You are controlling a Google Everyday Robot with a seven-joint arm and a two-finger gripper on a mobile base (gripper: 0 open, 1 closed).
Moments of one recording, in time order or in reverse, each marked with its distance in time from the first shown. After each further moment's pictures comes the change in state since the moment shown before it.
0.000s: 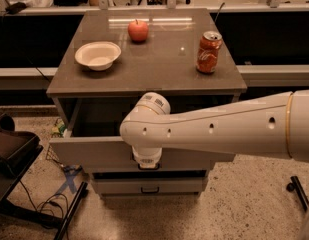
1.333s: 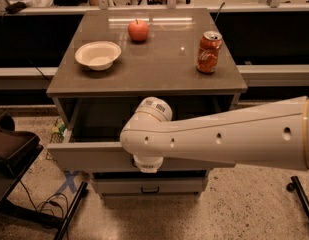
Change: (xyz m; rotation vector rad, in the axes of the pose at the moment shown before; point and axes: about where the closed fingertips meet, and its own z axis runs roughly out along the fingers) arm 0.006 0.015 -0.014 0.035 0.011 0.025
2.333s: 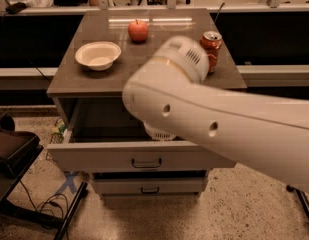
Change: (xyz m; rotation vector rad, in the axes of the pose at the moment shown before) arm 0.030 -0.036 -0.169 0.214 -0.003 0.006
